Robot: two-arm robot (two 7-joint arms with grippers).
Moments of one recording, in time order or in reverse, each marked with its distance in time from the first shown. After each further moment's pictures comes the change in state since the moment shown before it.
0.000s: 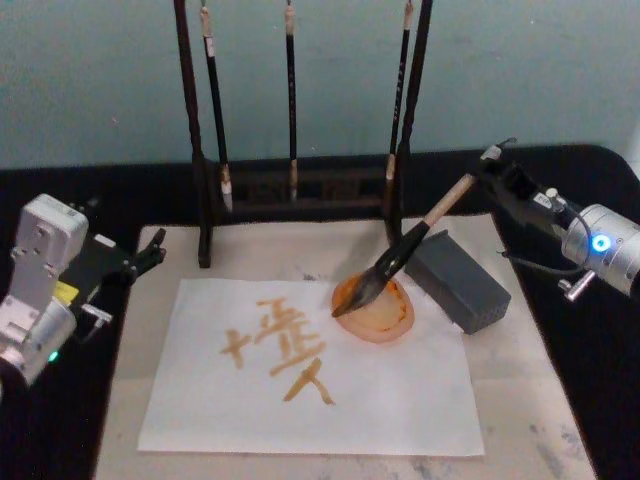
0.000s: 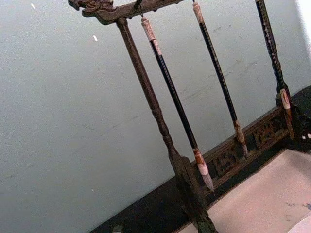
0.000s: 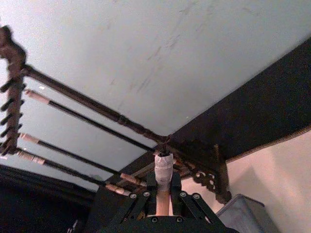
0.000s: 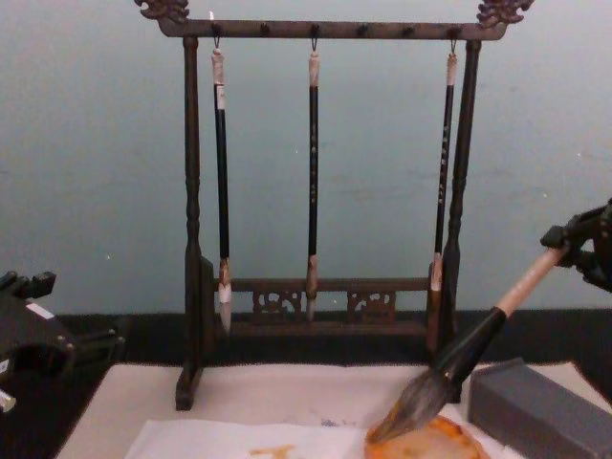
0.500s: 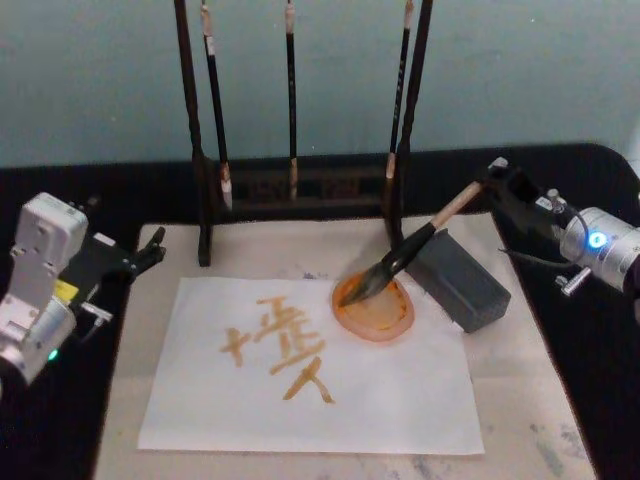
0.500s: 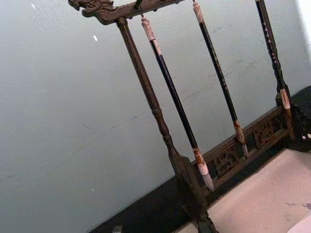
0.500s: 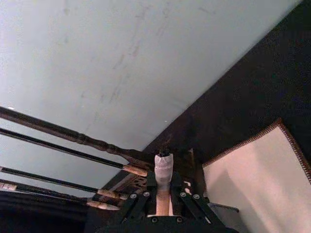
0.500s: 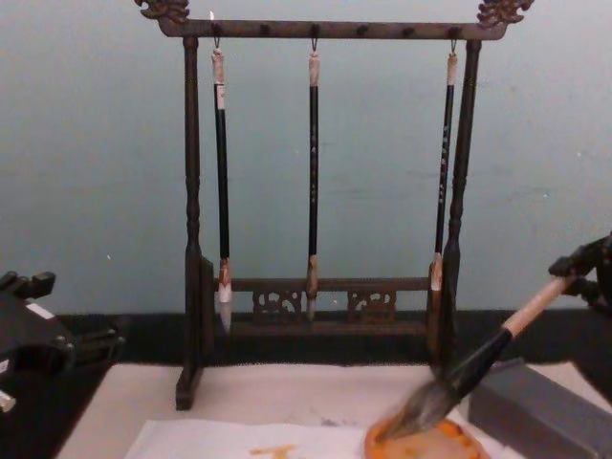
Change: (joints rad) left arm 0.000 0.000 0.000 0.000 0.000 0.000 0.000; right arm 0.070 -0.008 -0.011 0.153 0.054 -0.015 -0.026
